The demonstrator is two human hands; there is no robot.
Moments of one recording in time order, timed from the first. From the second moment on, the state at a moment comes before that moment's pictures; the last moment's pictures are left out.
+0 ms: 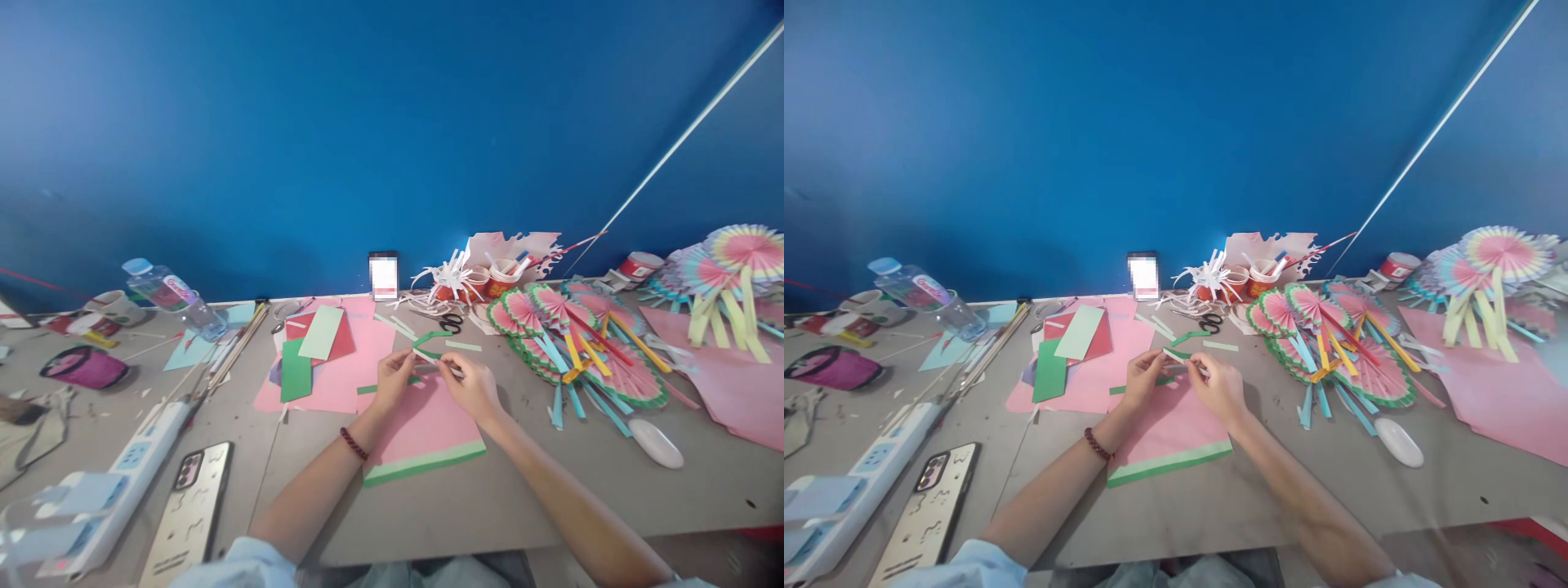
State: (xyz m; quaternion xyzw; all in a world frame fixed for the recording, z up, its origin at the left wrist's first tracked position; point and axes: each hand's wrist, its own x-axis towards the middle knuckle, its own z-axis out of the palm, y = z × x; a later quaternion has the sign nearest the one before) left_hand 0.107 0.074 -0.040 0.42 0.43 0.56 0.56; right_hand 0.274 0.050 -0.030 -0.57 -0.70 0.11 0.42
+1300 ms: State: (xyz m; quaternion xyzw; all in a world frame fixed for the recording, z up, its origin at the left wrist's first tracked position) left_hand 0.107 0.069 -0.034 0.43 0.41 0.55 0.59; right_hand 0.273 0.049 -0.026 -0.63 -0.68 0.08 0.38
